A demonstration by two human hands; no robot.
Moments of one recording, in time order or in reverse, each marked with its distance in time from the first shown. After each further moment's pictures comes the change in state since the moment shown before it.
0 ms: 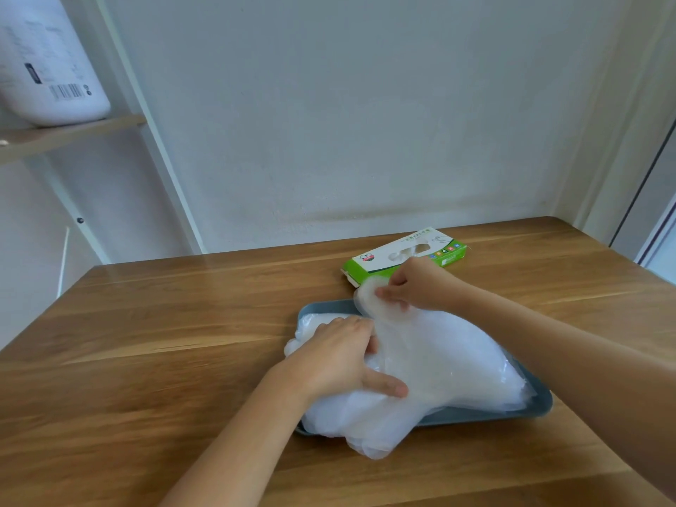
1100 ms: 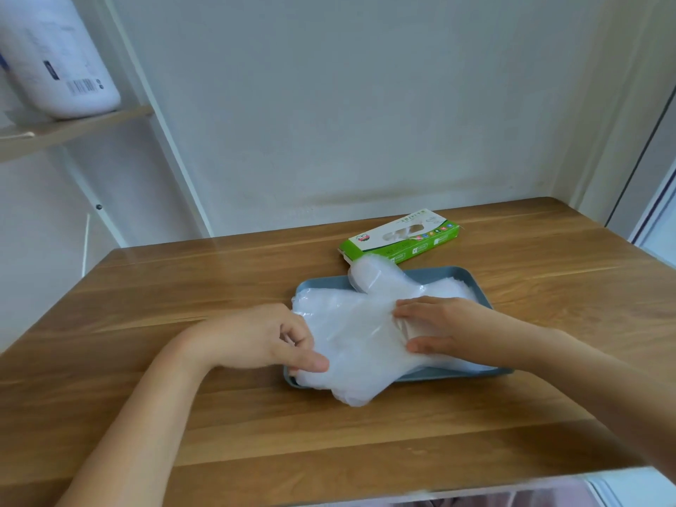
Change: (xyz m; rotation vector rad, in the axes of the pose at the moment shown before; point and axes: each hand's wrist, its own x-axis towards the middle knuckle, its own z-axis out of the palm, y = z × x) left_hand -0.069 -0.018 -0.056 -0.218 -0.280 -0.077; right_hand -0.108 0.019 0.004 -0.159 -0.242 -0.175
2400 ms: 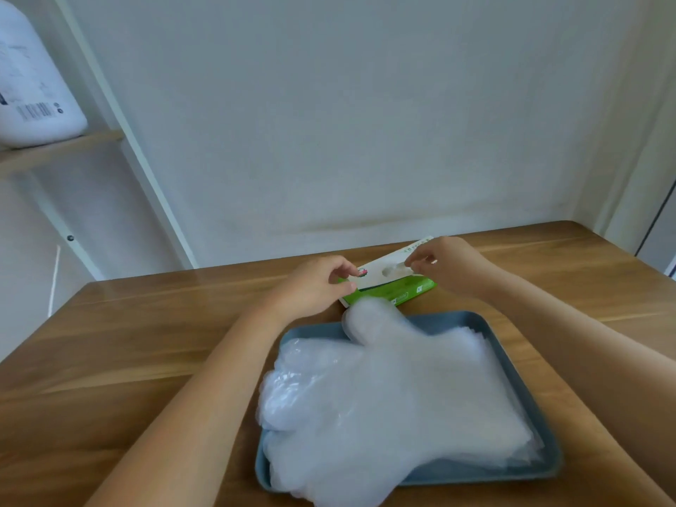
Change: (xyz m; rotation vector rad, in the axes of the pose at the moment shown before) left_hand 0.161 -0.007 -0.043 -0.076 0.467 0.024; right_hand 0.115 0.067 -0.069 0.199 0.411 0.196
